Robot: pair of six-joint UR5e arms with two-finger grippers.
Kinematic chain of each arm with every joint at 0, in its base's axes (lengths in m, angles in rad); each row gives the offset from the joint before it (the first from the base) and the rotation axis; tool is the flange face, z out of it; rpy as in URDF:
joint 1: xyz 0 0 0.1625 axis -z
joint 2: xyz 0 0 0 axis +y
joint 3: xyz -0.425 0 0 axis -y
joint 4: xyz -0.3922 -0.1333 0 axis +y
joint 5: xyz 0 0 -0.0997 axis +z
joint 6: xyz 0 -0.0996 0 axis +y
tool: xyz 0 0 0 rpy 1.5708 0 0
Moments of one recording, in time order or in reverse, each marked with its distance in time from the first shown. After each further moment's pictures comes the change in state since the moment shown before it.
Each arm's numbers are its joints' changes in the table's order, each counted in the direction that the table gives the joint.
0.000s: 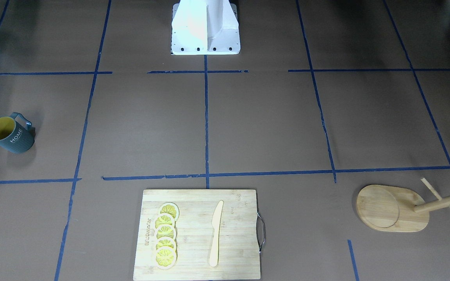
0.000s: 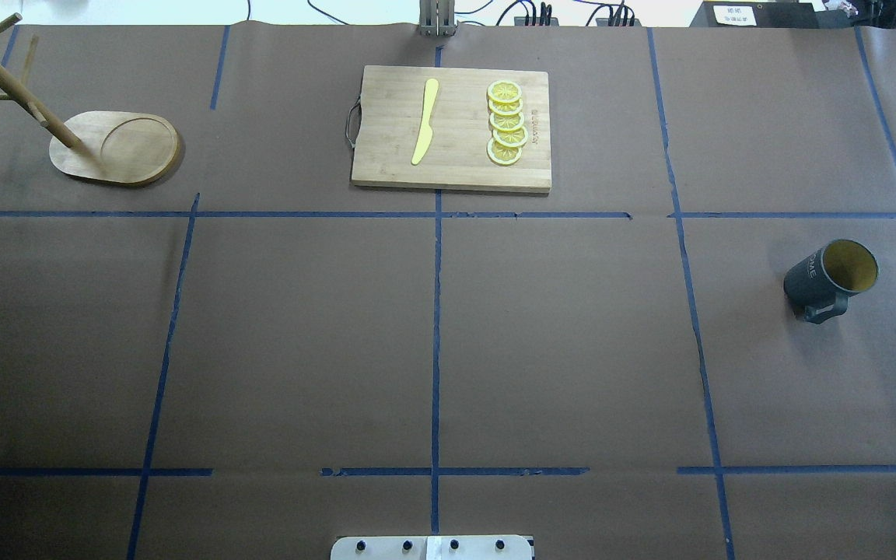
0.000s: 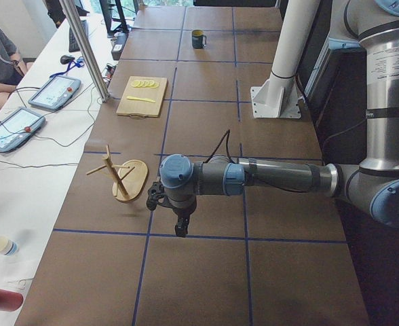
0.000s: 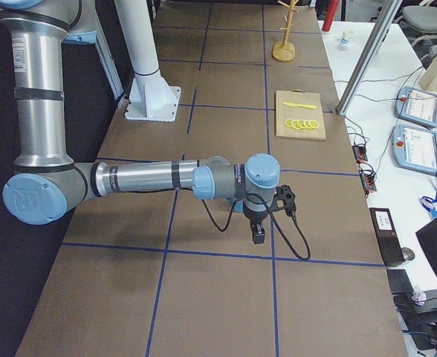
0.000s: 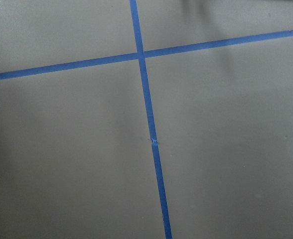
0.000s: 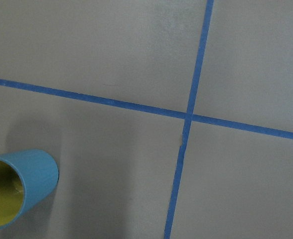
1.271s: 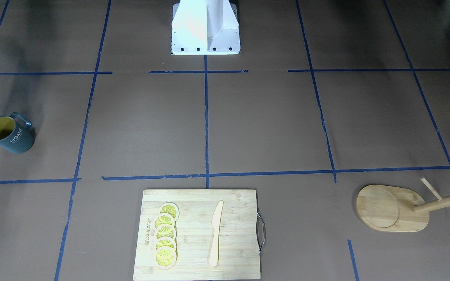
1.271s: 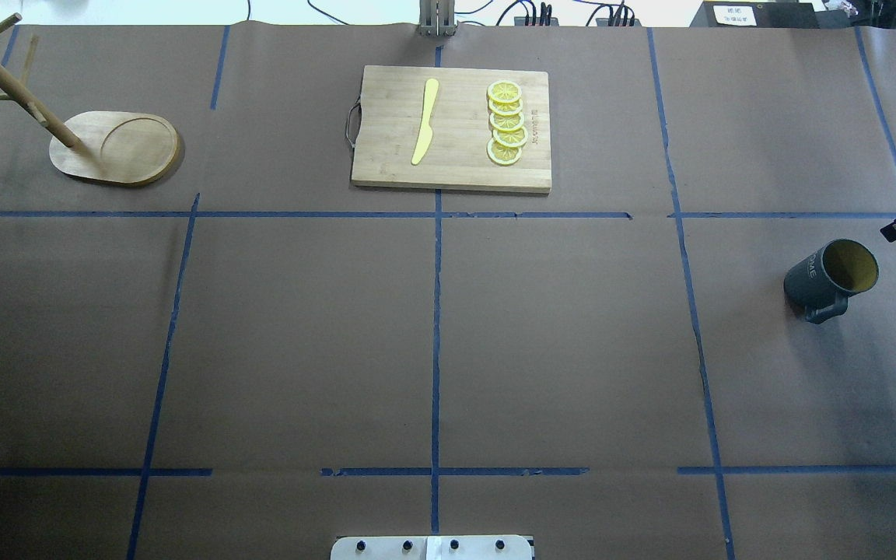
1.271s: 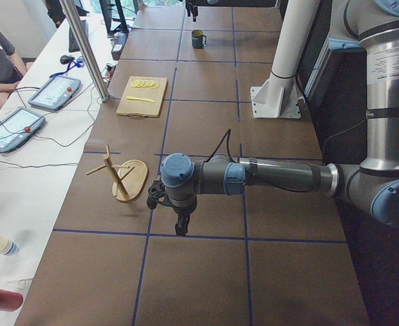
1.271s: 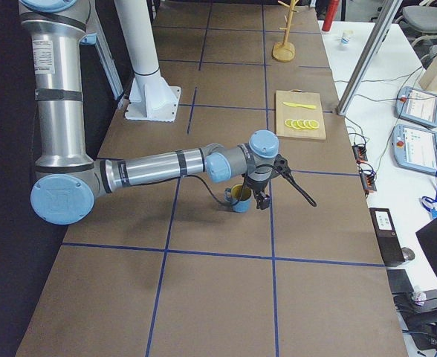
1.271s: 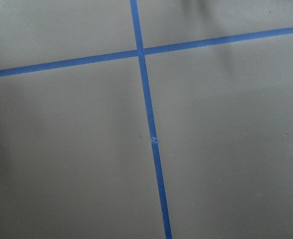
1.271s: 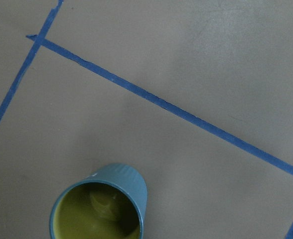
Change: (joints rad) left arm 0.000 -0.003 -0.012 0.003 0.007 0.000; right arm 0.261 -0.025 0.040 -0.169 0.014 -0.052
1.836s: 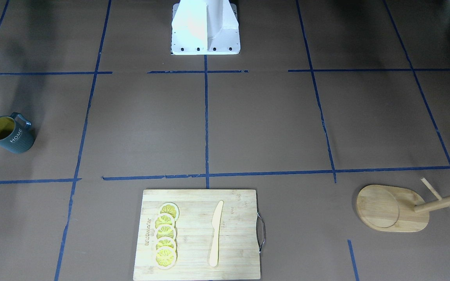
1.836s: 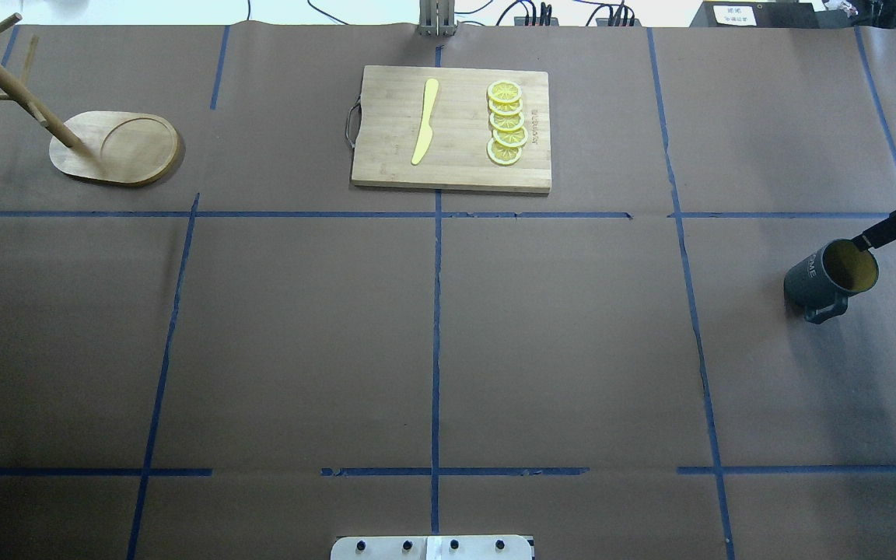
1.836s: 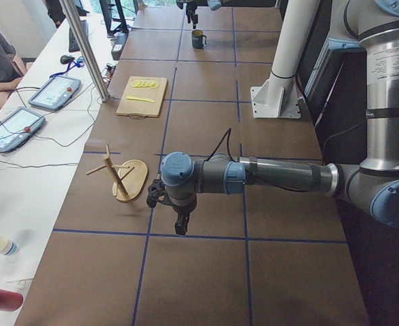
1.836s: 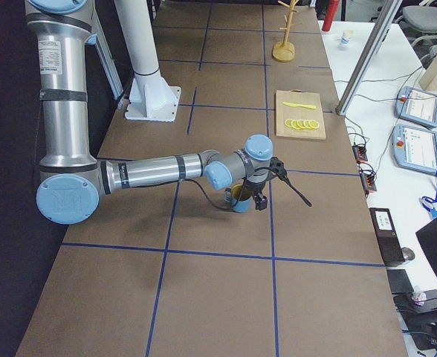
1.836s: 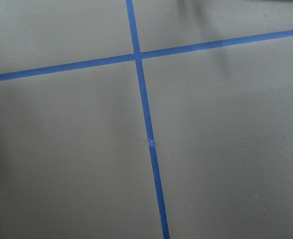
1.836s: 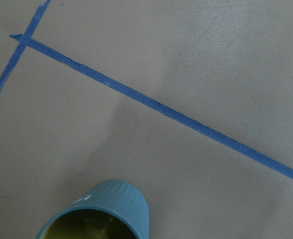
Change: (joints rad) left arm 0.001 -0.002 -0.007 0.000 0.002 0.000; right arm 0.069 0.013 -0.079 -0.201 0.051 -0.132
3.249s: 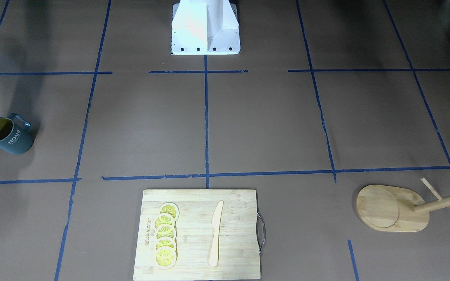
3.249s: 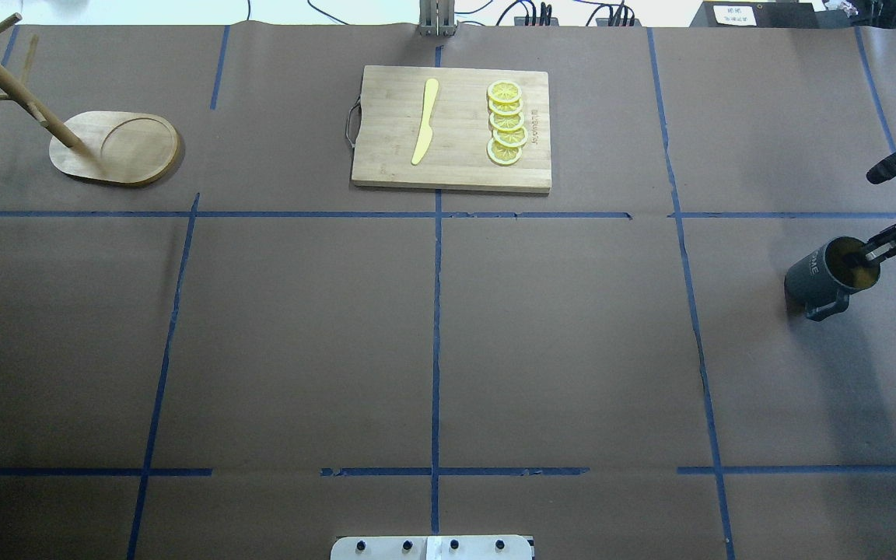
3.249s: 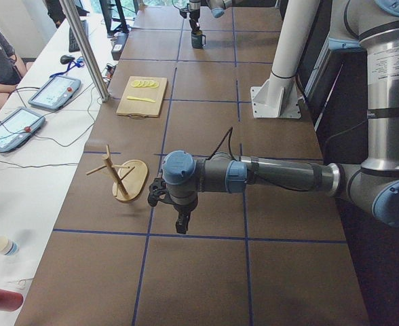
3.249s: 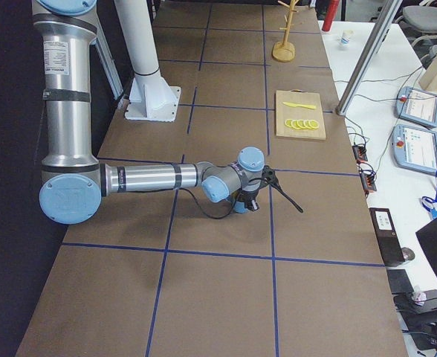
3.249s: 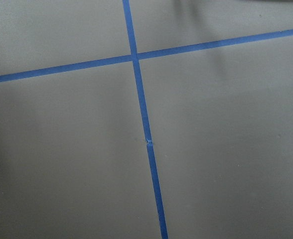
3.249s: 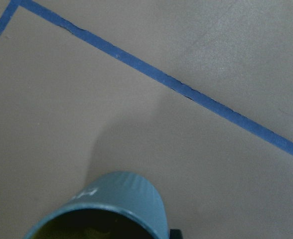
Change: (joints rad) left arm 0.000 -0.006 -0.011 0.000 0.000 0.000; right arm 0.080 0.020 -0.056 -0.121 0.025 -0.062
